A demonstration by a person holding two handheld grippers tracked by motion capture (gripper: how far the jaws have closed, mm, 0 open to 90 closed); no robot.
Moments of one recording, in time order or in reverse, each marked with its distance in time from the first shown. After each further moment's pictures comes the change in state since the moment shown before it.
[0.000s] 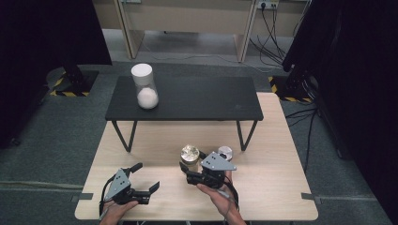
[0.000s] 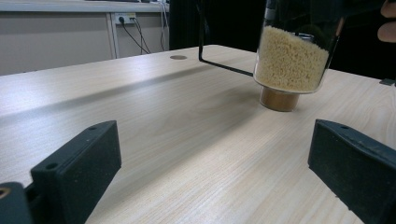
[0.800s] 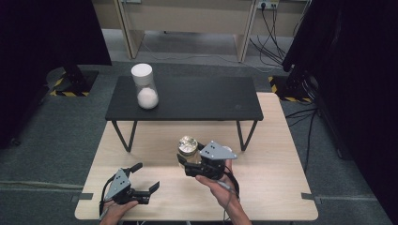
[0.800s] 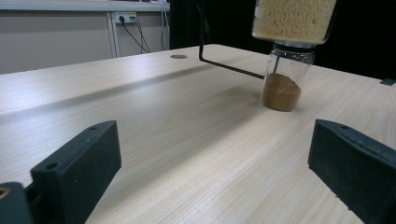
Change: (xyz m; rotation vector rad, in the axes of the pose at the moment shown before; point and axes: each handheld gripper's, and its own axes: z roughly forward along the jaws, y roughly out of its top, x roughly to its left) left arm 0.001 -0.001 0.000 0.002 0.001 -0.003; right arm -0.002 0.042 -0.002 0.009 0.034 -0.002
